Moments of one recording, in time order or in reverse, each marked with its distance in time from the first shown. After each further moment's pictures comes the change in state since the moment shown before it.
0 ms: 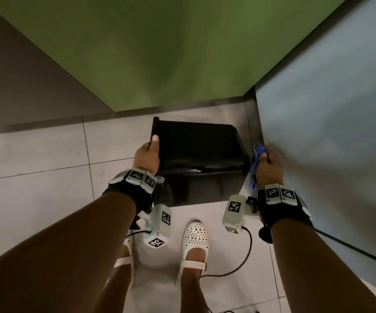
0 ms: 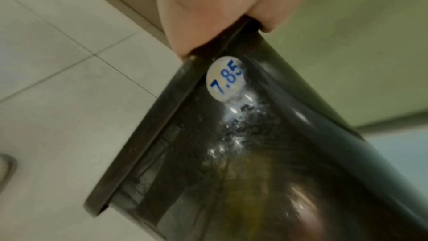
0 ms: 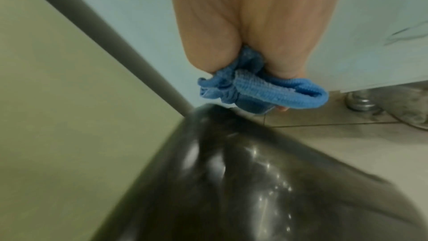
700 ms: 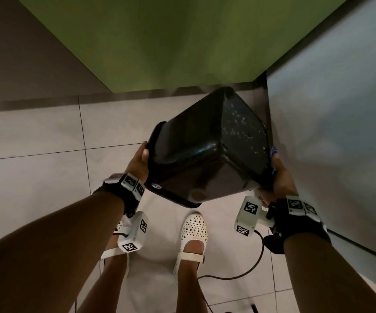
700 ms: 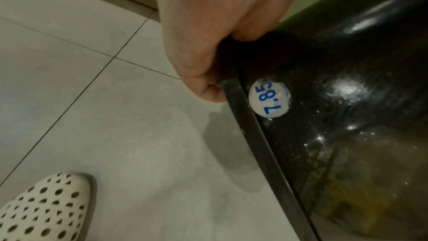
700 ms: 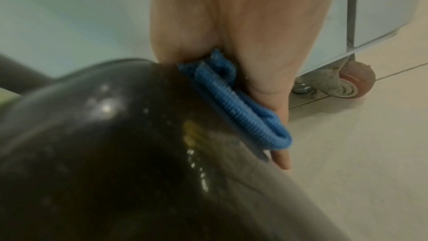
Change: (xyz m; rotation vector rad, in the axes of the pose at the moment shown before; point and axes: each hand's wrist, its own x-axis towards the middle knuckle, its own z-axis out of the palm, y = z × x) left_hand 0.018 -0.068 -0.006 0.133 -0.074 0.014; right_hand 0.002 0.049 -0.007 0.791 -0.444 0.344
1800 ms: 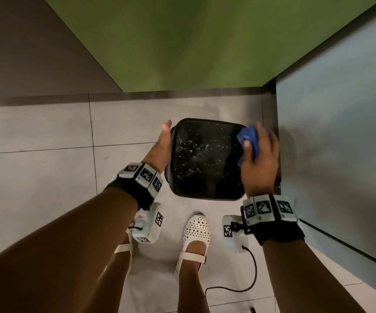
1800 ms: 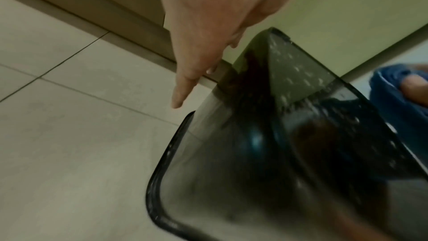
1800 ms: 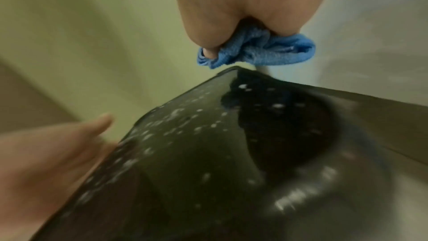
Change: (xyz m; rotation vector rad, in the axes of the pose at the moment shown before) left_hand -0.025 0.060 0.005 -0.315 -0.198 0.092; right_hand -0.018 0.016 0.073 -1.198 0.257 -0.843
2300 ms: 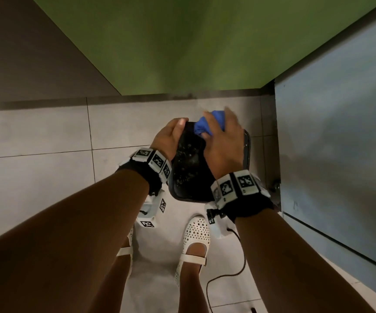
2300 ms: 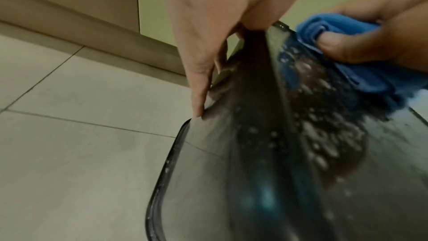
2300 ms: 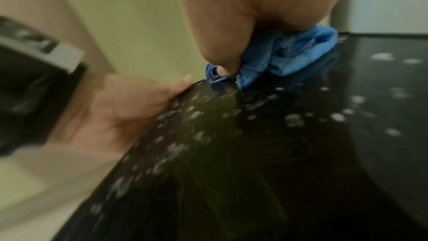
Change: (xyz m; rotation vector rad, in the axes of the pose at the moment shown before) left_hand 0.046 0.000 0.002 0.244 0.063 0.291; right_hand 0.022 -0.050 0.041 -0.367 -0.267 -0.289
